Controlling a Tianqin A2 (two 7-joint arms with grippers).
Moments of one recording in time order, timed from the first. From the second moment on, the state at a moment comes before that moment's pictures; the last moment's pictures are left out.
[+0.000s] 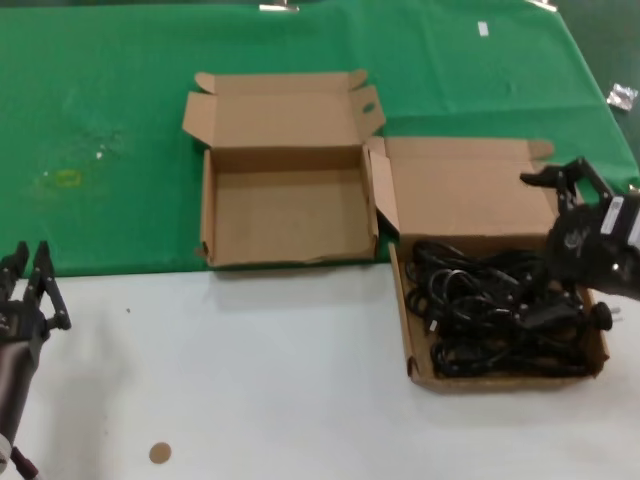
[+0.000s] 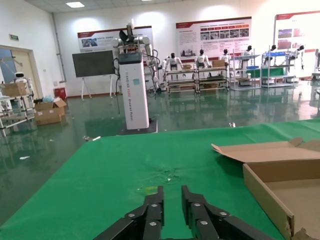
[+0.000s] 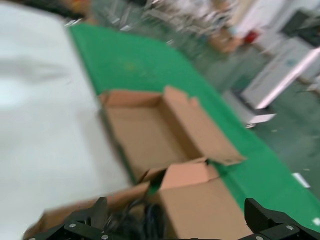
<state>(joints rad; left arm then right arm) 0.00 -0.30 1.60 -1.60 -1.80 0.00 0.00 0.54 1.31 -2.35 1.79 1.88 -0.24 0.24</state>
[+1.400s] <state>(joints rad) 0.00 -0.30 1.60 -1.60 -1.80 0.00 0.00 0.57 0.99 -2.05 1.53 1.40 -0.95 0.16</state>
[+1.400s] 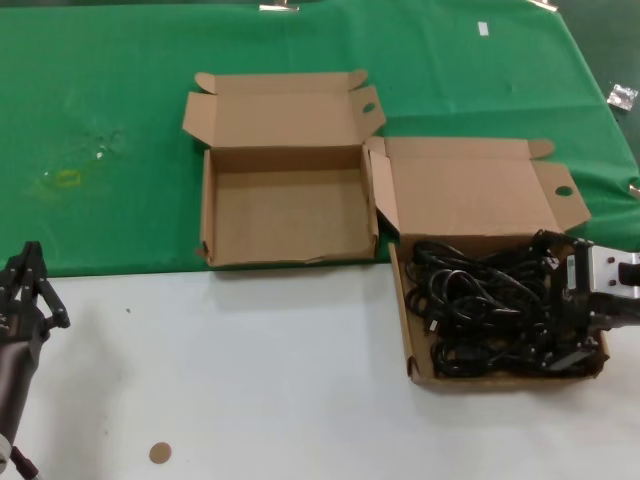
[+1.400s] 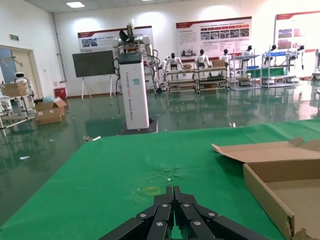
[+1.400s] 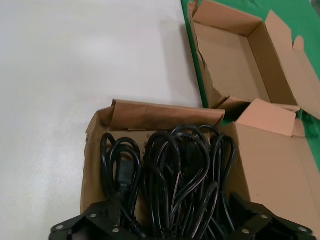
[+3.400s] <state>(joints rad) 0.00 -0.30 1.60 -1.60 -1.80 0.00 0.00 0.81 0.75 -2.03 1.49 1.31 -1.09 0.21</state>
